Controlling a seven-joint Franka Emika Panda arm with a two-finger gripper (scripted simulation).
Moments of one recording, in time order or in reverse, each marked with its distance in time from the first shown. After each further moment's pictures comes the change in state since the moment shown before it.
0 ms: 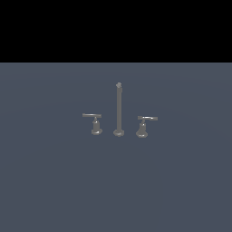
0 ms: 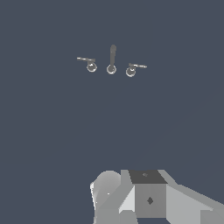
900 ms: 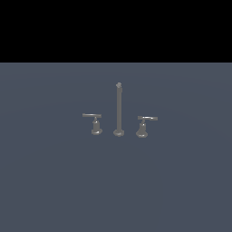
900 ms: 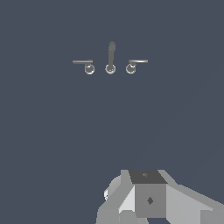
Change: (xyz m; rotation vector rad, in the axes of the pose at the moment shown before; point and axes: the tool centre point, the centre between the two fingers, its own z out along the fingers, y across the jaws) arm 0.010 -0.027 0.030 0.001 -0.004 0.127
